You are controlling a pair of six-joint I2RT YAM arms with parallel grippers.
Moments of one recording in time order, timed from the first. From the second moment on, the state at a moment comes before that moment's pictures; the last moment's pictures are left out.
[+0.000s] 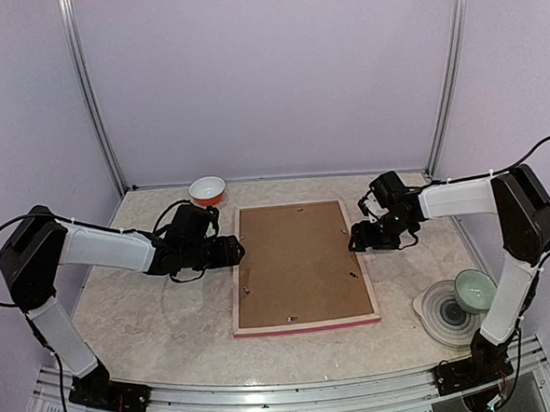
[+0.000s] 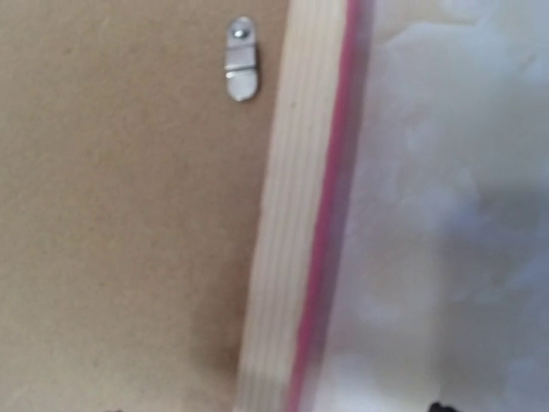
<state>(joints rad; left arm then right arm) -0.67 1.68 0.87 0.11 -0.07 -0.57 0.43 1.79 1.10 -0.36 -0.14 0.31</state>
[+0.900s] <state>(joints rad) -0.66 1.84 0.86 0.18 -0.02 -0.61 0.42 1.87 1.15 -0.31 -0.17 0.31</state>
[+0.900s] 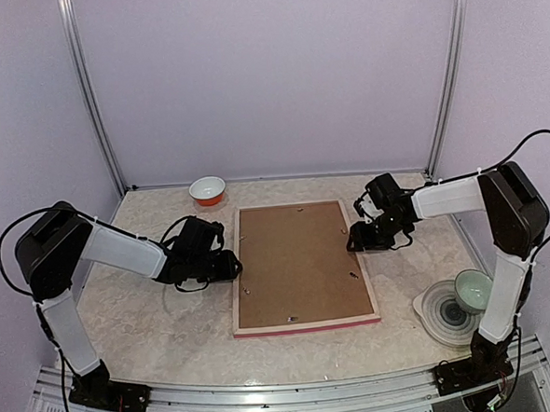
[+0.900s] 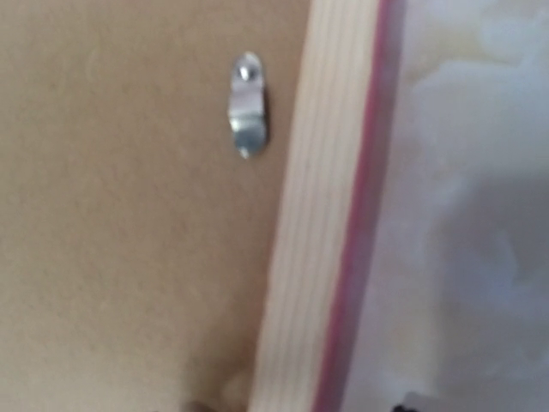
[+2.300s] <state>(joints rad) -0.49 2.12 1.53 -0.33 0.08 -0.26 0.44 1.82 1.06 -0.23 -0.10 0.34</state>
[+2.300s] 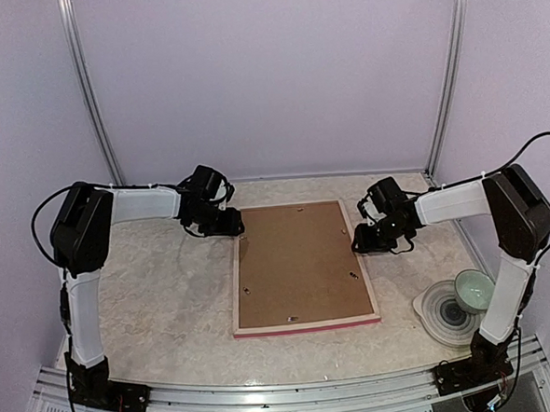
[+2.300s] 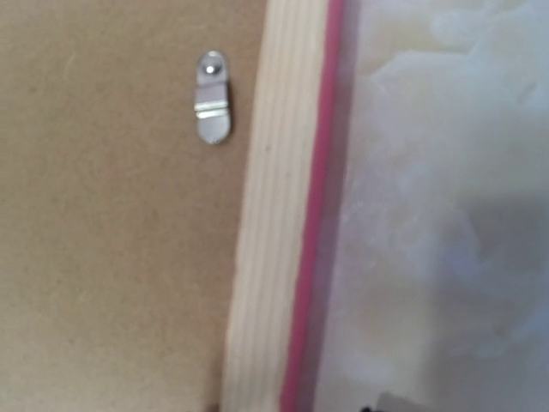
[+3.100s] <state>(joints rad) -0.51 2.14 1.53 -0.39 0.08 -0.22 0.44 1.84 1.06 -0.23 -0.14 0.34</state>
